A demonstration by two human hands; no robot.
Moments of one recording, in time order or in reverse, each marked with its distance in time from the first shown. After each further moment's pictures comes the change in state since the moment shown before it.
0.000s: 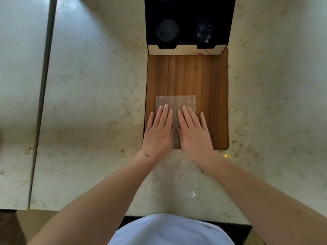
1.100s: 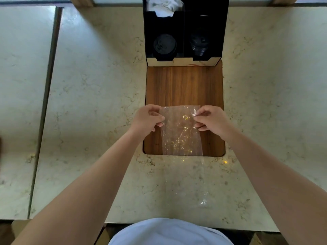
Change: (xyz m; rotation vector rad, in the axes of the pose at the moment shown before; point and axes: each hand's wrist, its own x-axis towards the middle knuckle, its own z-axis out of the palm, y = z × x) left_hand 0.053 -0.041 -0.074 -1.081 -0.098 -0.464; right_hand 0.049 0.075 -0.079 1.050 -0.250 0.509
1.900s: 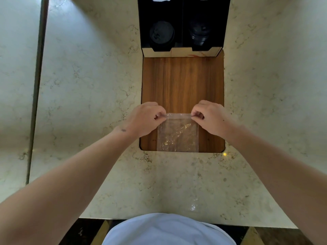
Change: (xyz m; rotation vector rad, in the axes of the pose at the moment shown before) left_hand 0.018 -0.019 0.000 0.766 -0.074 0.681; right_hand 0.004 0.011 -0.005 -0.713 -0.004 -0.627
